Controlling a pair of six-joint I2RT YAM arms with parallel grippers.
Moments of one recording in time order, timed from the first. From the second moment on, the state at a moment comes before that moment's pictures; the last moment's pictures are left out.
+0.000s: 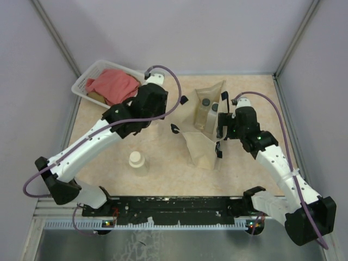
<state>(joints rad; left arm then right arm) -0.89 1.47 1.61 -0.79 -0.64 -0.34 0.34 1.00 0.85 -0.52 0.13 0.23</state>
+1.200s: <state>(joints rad) -0.89 1.64 1.40 -0.11 -0.03 -0.15 0.34 1.00 0.85 -0.54 0.16 0.24</state>
